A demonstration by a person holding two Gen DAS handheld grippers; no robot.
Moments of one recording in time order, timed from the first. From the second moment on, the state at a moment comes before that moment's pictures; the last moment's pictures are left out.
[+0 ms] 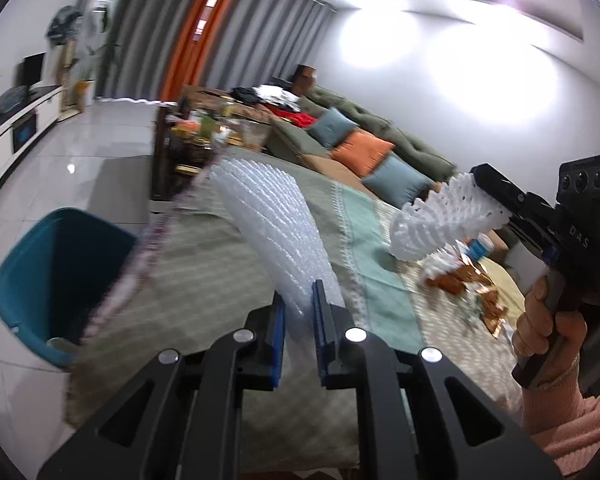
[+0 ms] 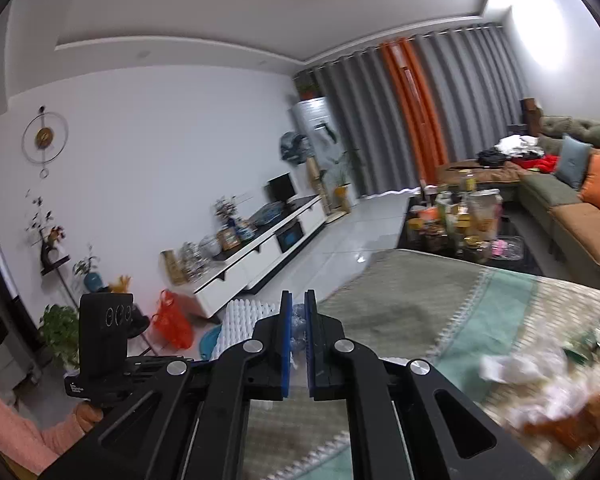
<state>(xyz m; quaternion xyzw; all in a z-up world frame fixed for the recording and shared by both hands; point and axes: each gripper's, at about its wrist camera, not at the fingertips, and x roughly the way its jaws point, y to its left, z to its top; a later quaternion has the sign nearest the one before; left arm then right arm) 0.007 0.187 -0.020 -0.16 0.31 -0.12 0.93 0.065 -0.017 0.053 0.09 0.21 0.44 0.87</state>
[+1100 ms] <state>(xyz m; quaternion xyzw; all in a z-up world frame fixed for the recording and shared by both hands) 0.004 0.350 -0.060 -0.22 0.32 0.07 0.92 0.111 0.195 0.020 0.06 0.28 0.57 0.77</state>
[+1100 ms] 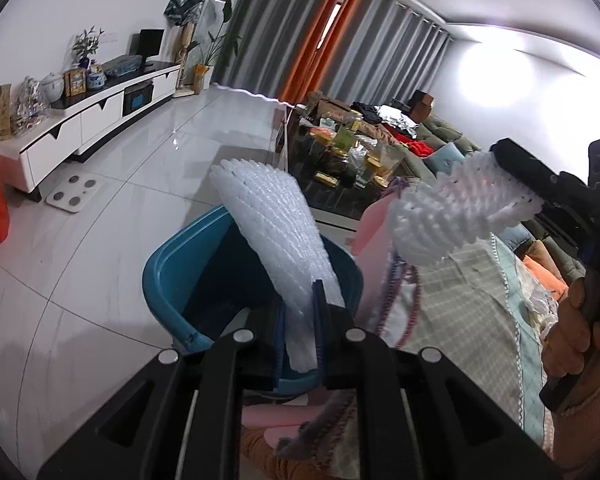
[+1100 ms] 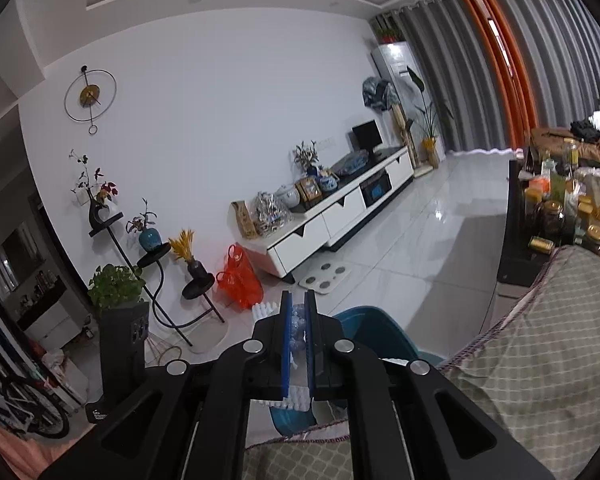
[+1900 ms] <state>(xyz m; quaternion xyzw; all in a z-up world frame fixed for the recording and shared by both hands) 0.029 0.370 -0.108 -0.23 0.37 0.10 0.89 0.138 0.251 -0.038 0.04 0.37 0.54 0.75</state>
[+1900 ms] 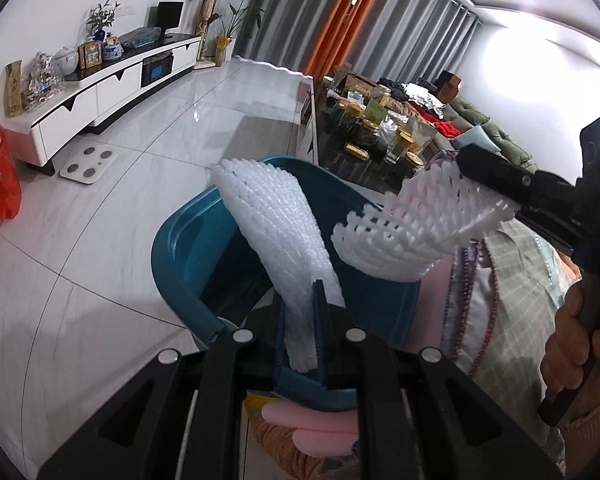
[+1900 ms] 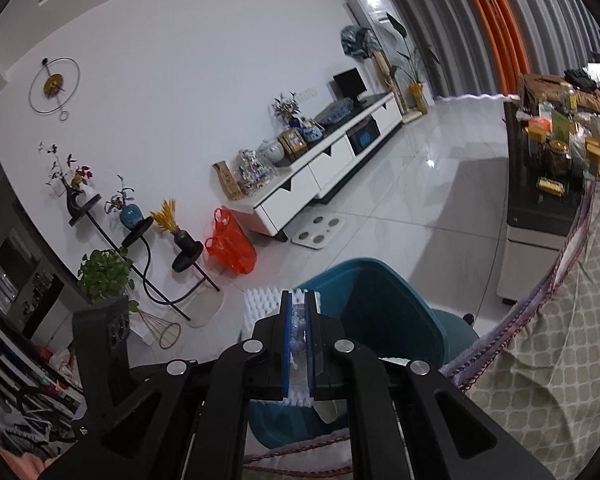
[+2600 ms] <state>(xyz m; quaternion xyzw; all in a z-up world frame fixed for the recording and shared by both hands) 0.043 0.369 -0.122 -0.24 0.38 0.12 0.89 0.154 0.251 -0.055 0.05 0.42 0.50 0.76</state>
